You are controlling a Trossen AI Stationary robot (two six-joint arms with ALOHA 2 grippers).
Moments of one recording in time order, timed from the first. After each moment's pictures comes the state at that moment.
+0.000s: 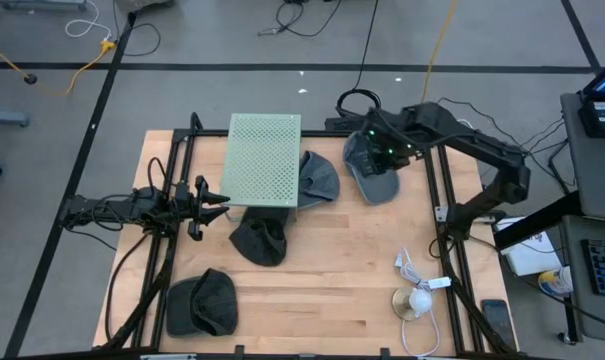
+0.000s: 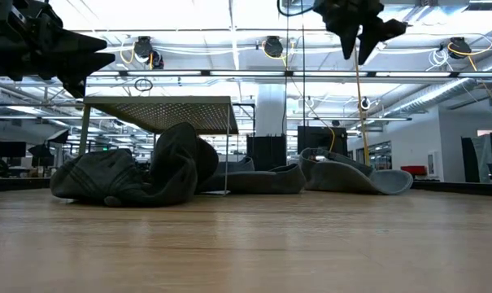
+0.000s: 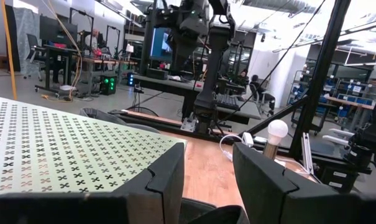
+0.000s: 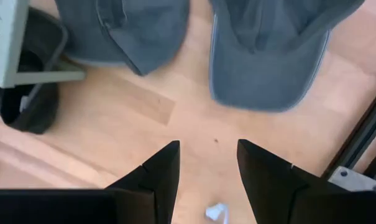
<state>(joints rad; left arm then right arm) -0.05 0.01 0.02 0.14 -0.12 -0.16 -0.37 1.53 1.73 -1.56 -0.04 0.82</state>
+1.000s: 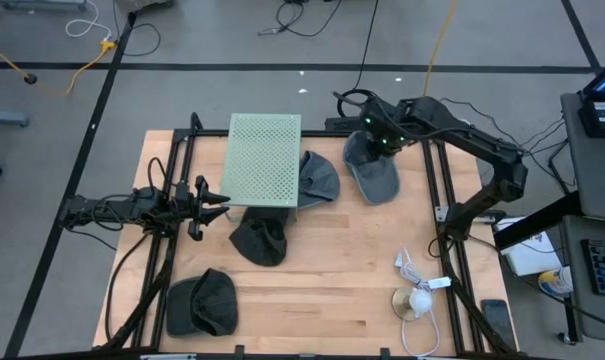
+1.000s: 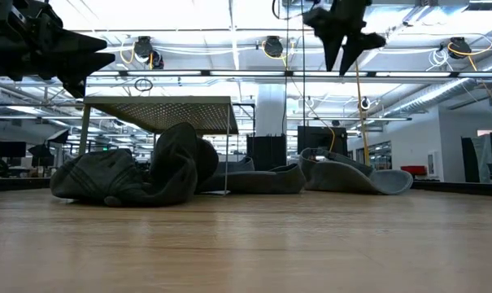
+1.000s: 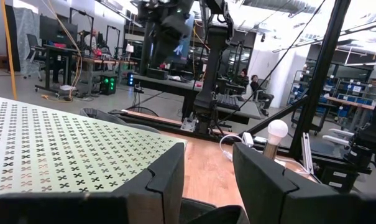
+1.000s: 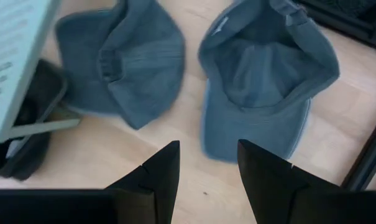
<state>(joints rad) -0.05 0.01 0.02 0.14 -0.12 -0.16 -0.44 1.56 1.73 -1.42 0.08 0.70</state>
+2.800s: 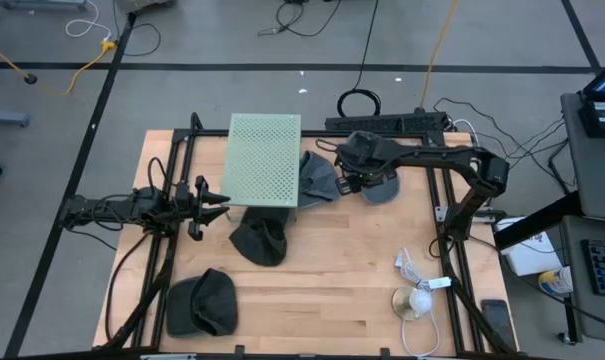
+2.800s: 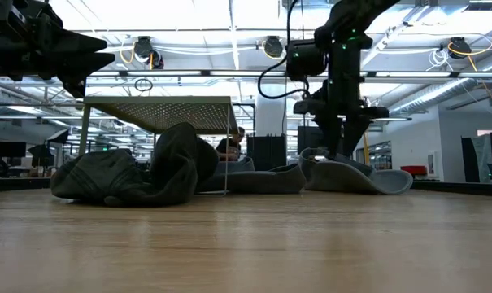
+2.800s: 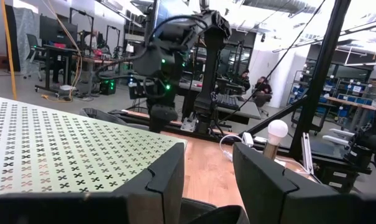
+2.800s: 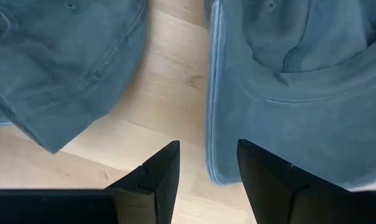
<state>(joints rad) -0.05 0.01 0.02 0.14 -0.12 -0.16 -0.37 1.68 1.21 -0.99 0.10 0.86</state>
